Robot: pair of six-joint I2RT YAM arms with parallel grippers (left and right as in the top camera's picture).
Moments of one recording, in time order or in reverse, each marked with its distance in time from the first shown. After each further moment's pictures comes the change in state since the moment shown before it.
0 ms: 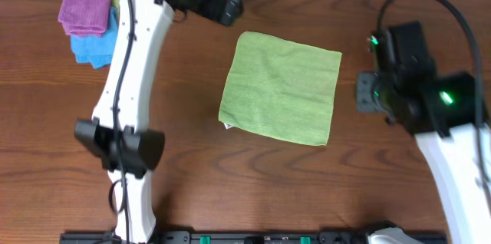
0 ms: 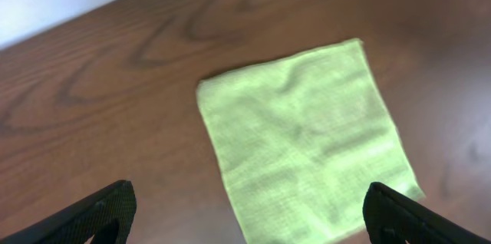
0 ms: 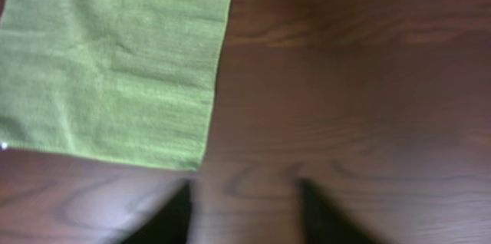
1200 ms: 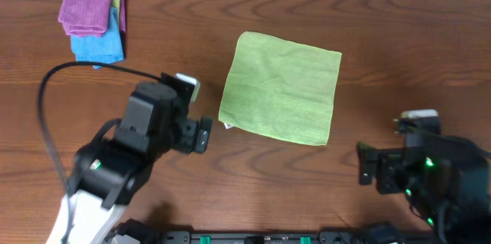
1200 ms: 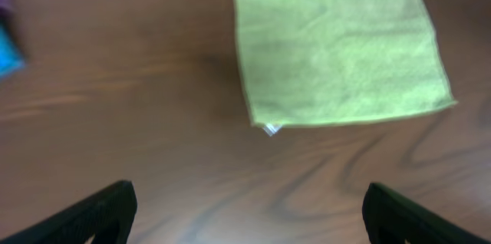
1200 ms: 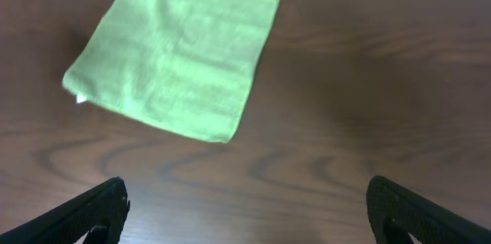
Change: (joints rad) left arm -0.116 -1.084 -1.435 0.456 -0.269 -0.290; right arm 0.000 -0.560 -0.409 0.105 -0.182 -0.073
